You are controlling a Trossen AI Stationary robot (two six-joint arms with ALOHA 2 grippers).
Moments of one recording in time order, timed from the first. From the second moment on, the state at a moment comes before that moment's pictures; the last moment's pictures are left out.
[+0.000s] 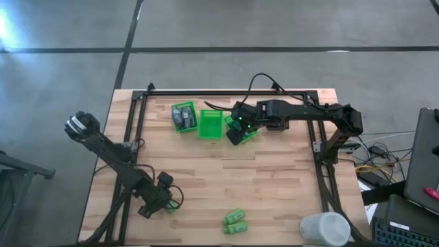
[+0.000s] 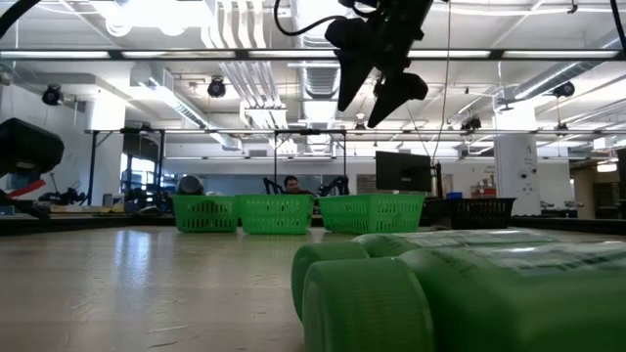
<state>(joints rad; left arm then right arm) -0.78 1.41 0.61 -0.41 0.01 -0.34 -0.15 1.70 1.50 -0.88 0.13 0.65</state>
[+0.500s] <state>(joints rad) -0.76 1.41 0.62 -0.42 0.00 -0.37 -0.11 1.65 1.50 -0.89 0.17 0.68</state>
